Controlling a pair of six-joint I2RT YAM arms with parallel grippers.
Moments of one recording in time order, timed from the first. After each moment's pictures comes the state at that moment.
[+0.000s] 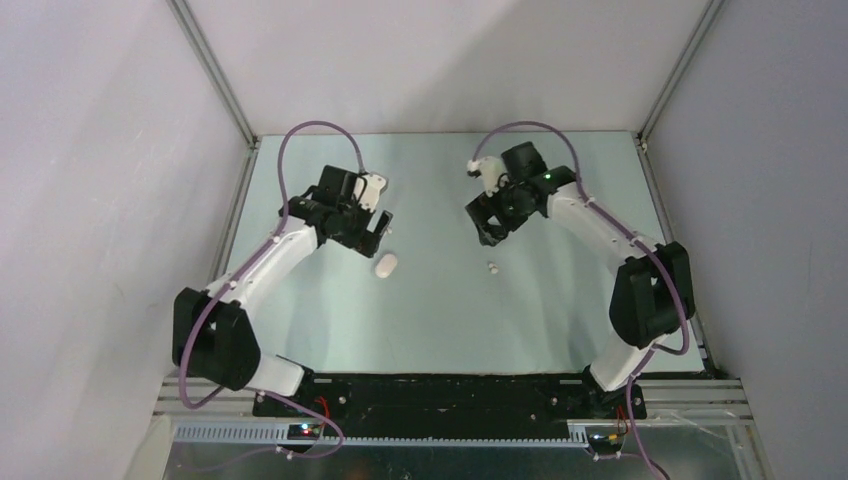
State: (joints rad) left arm -0.36 1.41 1.13 -0.69 0.03 0.18; right arm 0.40 1.69 1.44 -0.77 -0.29 -0.26
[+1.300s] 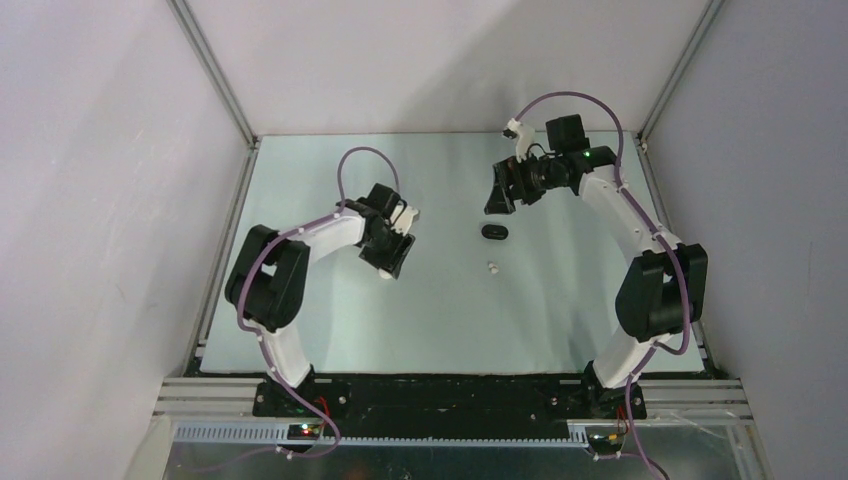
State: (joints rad) left arm -0.46 1.81 1.17 -0.63 0.12 0.08; right arm 0.23 1.71 1.56 -0.75 -0.67 -0.19
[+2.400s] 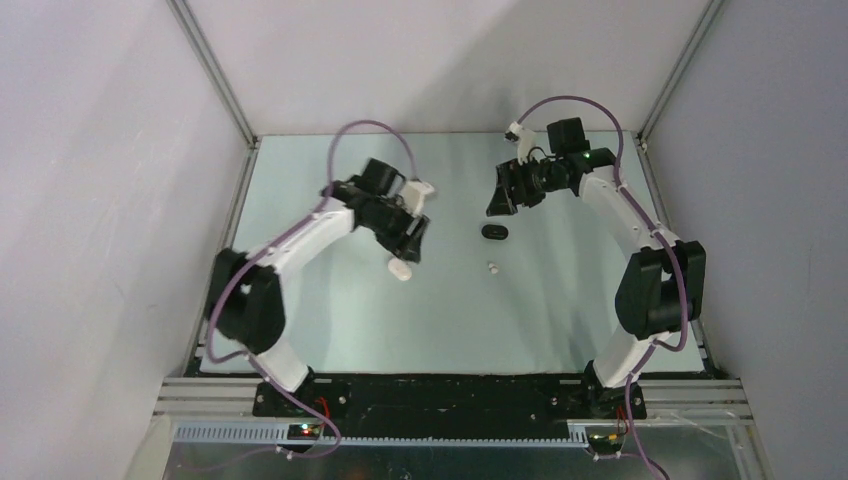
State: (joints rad) left arm -0.54 1.72 1.33 -0.75 0.42 0.20; right arm 0.22 1.72 1.54 -0.75 -0.70 -0.16
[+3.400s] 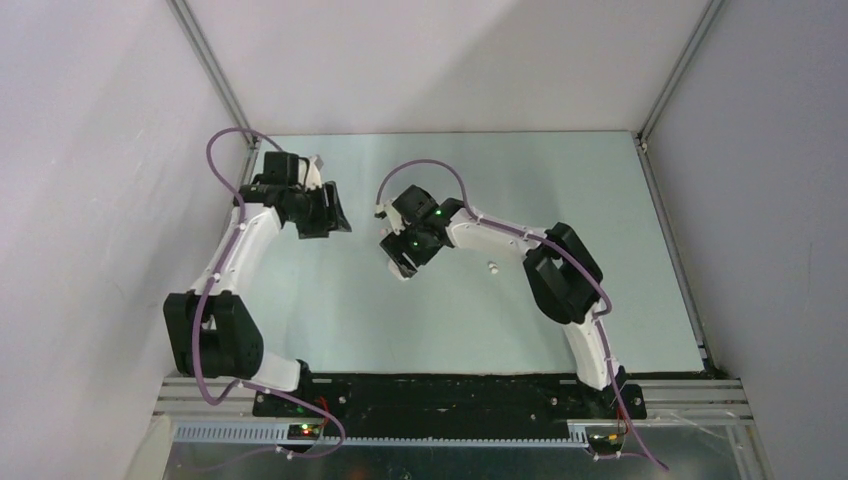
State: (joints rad) left arm -0.05 1.45 1.24 -0.80 0.30 -0.21; right arm 0.86 2.09 1.68 -0.62 -0.15 -0.02
